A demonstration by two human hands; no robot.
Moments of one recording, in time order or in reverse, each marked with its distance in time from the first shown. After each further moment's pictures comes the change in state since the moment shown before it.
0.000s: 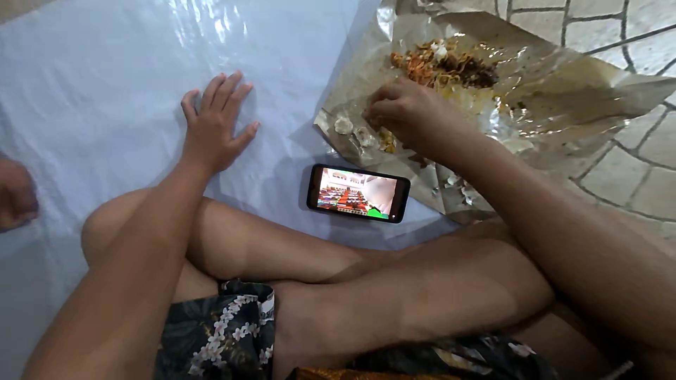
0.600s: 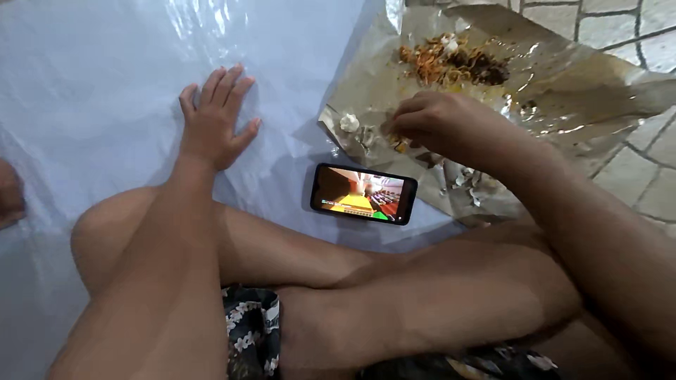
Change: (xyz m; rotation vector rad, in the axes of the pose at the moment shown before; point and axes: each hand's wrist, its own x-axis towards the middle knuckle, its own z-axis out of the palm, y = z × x) left_hand 0.001 0.004 -0.001 0.026 -0.027 -0.020; right_hand -0.024 0.004 -0.013 -0.009 -0.108 -0.092
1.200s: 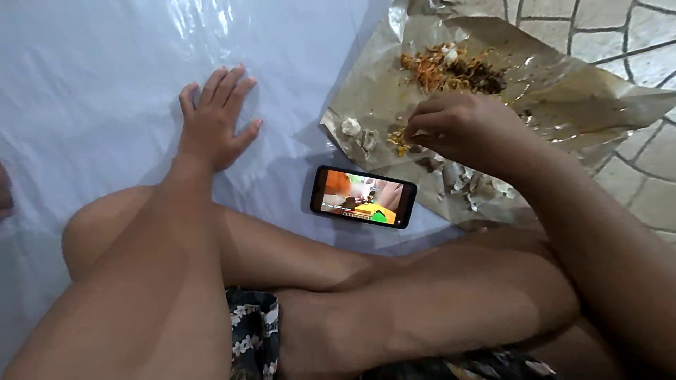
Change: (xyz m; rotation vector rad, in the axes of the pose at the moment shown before) left_hand 0.000 -0.002 0.001 0.001 -0.006 -0.005; right_hand -0.011 0.000 -0.013 -0.070 0.022 0.068
